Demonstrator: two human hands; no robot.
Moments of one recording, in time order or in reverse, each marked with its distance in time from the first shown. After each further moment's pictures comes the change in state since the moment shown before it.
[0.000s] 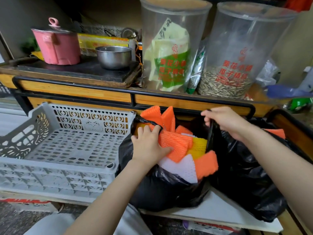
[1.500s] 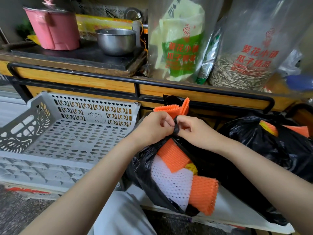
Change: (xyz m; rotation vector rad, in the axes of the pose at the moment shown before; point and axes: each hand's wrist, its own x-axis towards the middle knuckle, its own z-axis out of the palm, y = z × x) left_hand 0.032 -0.009 -0.036 -0.726 -0.276 0.052; right_hand 0.000 0.009 0.083 -0.211 -0.359 -0.482
